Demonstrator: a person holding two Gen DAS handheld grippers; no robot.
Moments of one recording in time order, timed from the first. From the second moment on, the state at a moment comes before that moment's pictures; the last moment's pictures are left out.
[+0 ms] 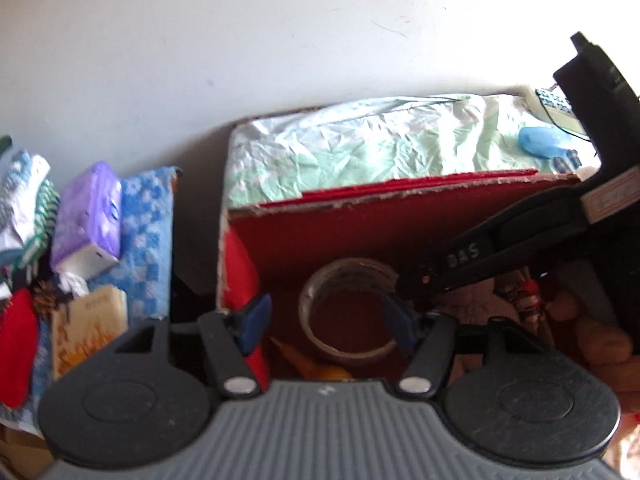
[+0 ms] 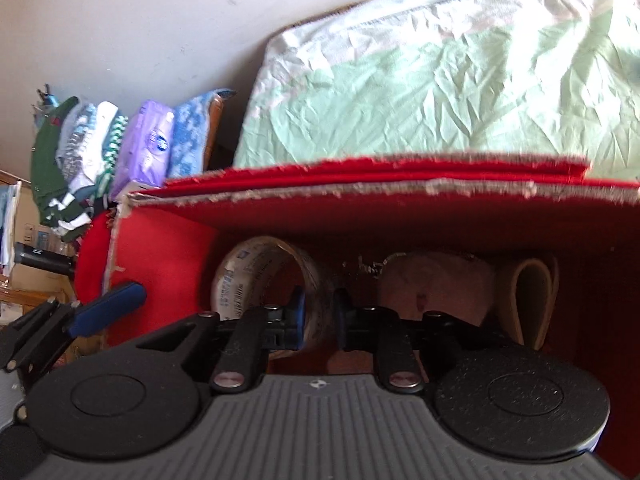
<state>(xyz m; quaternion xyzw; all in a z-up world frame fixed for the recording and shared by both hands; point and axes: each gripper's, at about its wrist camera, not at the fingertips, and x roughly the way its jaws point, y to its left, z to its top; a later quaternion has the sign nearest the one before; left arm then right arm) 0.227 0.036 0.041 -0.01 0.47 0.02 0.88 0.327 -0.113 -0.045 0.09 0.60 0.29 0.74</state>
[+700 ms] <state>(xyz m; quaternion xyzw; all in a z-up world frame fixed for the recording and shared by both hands) 0.217 0.033 0.030 -0.03 0.48 0.10 0.87 0.301 -0.135 -0.035 0.10 0.58 0.27 0.76</state>
